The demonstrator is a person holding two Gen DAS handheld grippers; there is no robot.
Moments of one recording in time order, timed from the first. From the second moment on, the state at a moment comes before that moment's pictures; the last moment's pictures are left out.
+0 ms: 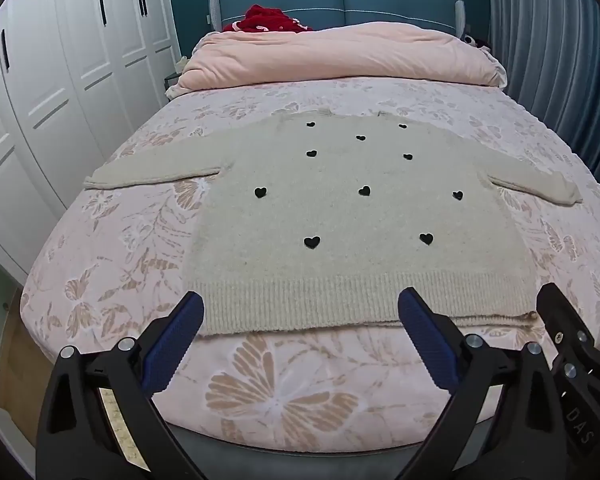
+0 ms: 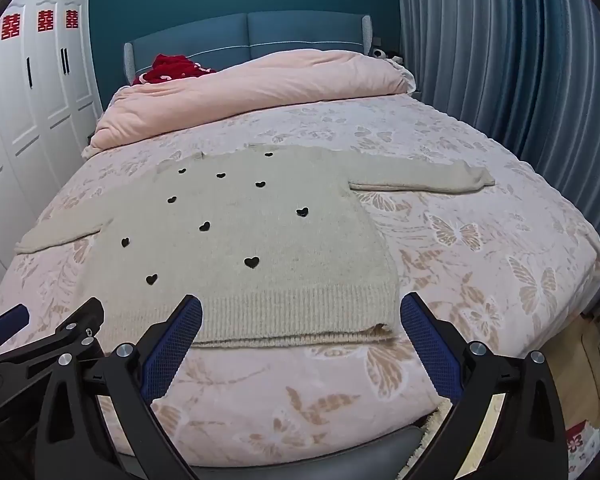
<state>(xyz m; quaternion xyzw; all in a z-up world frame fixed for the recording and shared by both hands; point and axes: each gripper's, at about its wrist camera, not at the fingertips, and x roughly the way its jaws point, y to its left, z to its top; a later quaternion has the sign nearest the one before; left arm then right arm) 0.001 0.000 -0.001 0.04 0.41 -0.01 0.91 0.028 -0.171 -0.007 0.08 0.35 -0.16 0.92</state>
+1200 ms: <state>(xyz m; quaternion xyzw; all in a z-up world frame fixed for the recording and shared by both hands) -0.001 0.004 -0.002 0.05 0.40 -0.01 0.91 0.026 -0.168 -0.011 0.09 0.36 -0.16 0.92</state>
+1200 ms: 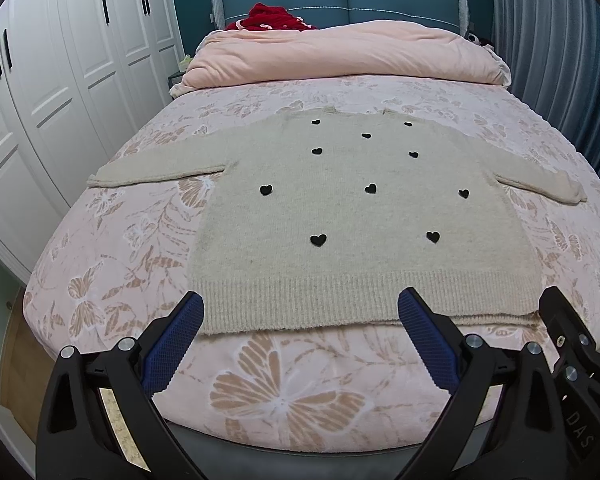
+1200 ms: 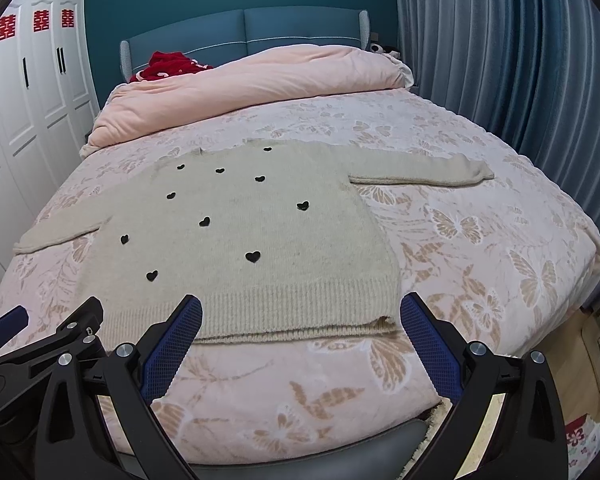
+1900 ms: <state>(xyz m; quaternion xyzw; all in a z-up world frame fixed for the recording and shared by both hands) -0.001 0.005 -0.002 0.05 0.40 -0.01 0.91 0.026 -0.170 -0.017 0.09 0.36 -0.16 0.91</state>
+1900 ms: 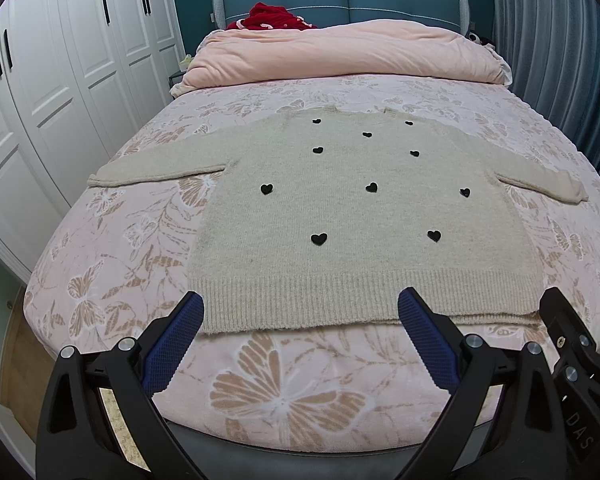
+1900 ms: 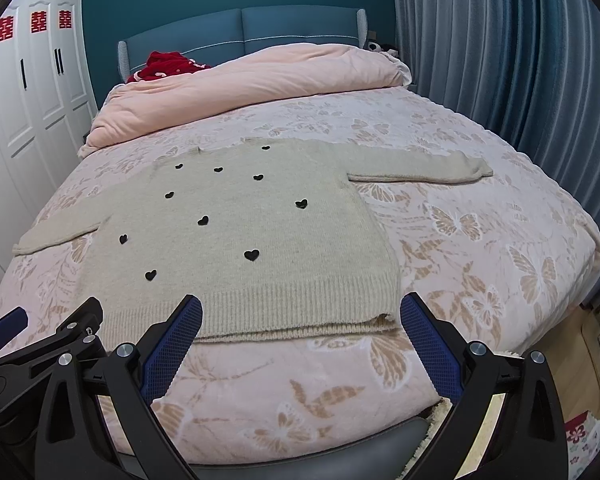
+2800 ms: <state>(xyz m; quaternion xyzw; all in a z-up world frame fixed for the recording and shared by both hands) 0.002 0.007 -0.015 0.05 0.42 -0.01 0.91 0.031 -0.171 -0.031 0.10 0.38 -0.16 0.91</state>
